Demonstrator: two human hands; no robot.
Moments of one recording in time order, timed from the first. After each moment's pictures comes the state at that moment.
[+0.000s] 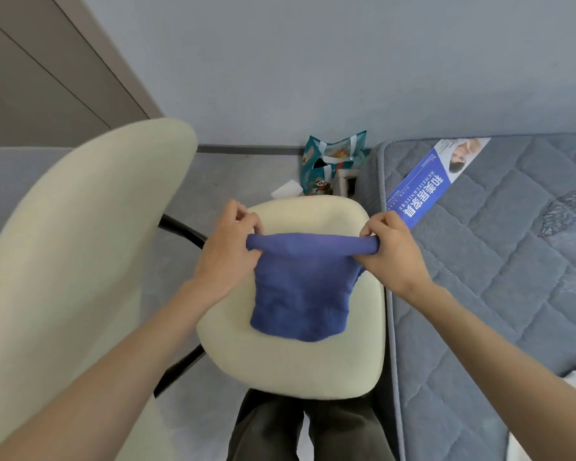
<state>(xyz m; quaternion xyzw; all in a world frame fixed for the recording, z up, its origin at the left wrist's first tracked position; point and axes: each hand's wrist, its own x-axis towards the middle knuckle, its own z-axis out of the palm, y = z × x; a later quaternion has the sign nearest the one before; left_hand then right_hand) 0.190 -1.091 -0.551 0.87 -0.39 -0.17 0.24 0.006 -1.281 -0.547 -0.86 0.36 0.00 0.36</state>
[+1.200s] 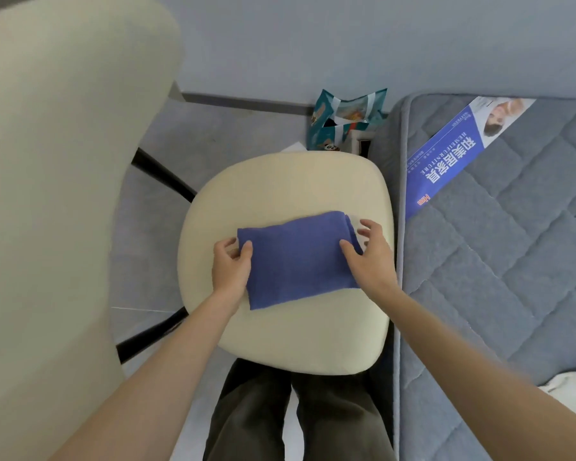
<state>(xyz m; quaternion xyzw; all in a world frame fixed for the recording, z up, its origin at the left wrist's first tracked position) 0.110 -1.053 -0.663 0.80 0.16 -0.34 0.46 -0.019 -1.227 -0.648 -0.71 0.52 0.03 0.48</state>
